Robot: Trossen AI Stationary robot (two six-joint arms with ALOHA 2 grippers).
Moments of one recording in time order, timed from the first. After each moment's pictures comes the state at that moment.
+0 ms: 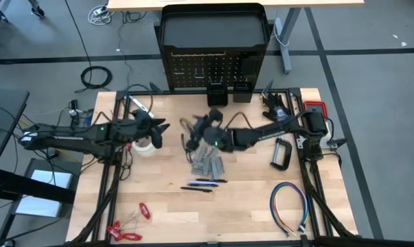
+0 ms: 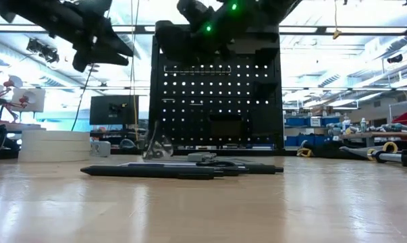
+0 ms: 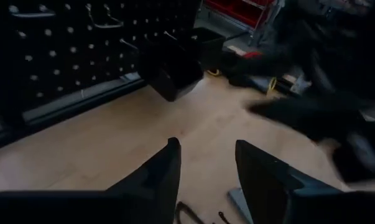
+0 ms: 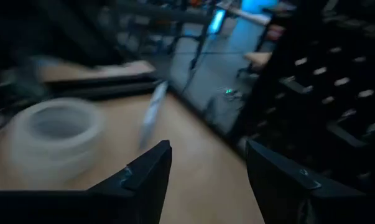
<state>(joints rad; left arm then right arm) 0.03 0.68 0.51 -0.18 -0.50 -0.47 0.01 1.91 1.33 0.28 0.76 -0.03</state>
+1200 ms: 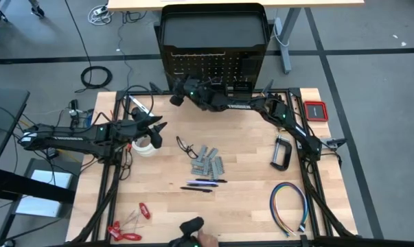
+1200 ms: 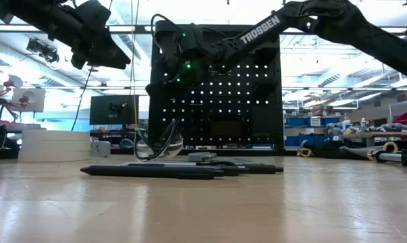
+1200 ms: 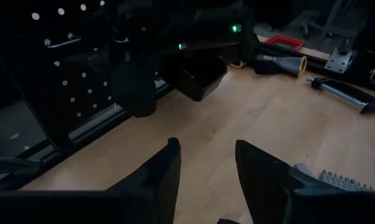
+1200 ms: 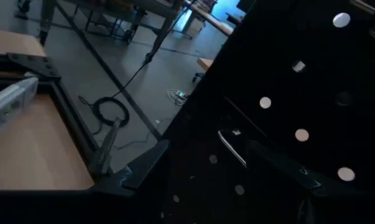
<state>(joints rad) 0.03 0.69 0.50 -0.20 -0.58 -0.29 -0.37 2.39 1.98 0.22 0.52 -0.40</state>
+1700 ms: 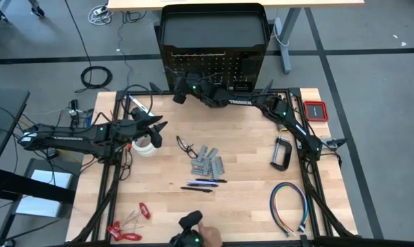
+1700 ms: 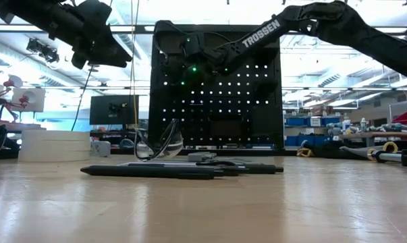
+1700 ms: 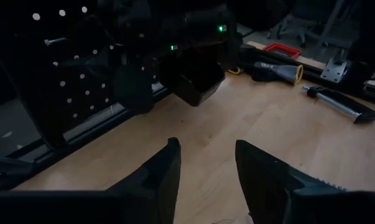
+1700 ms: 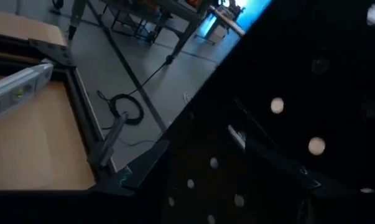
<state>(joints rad) 0.03 0.69 0.50 -0.17 -0.58 -0.32 -0.41 2.39 1.98 0.21 0.37 -0.49</state>
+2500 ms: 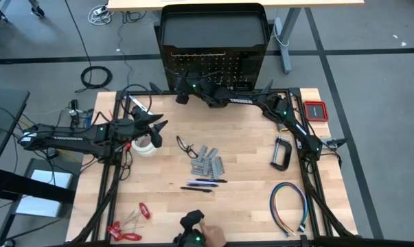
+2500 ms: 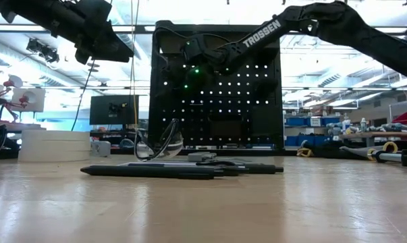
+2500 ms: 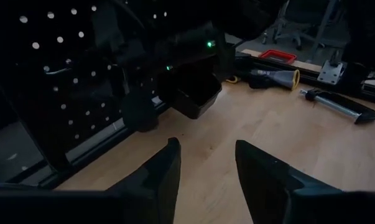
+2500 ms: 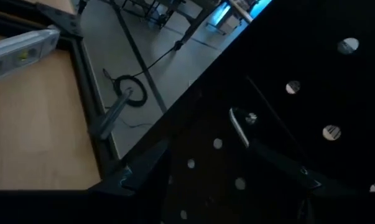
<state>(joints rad) 0.03 0.69 0.50 -0.12 -0.58 -0.22 -0.42 2.39 1.98 0.11 0.34 -0.53</state>
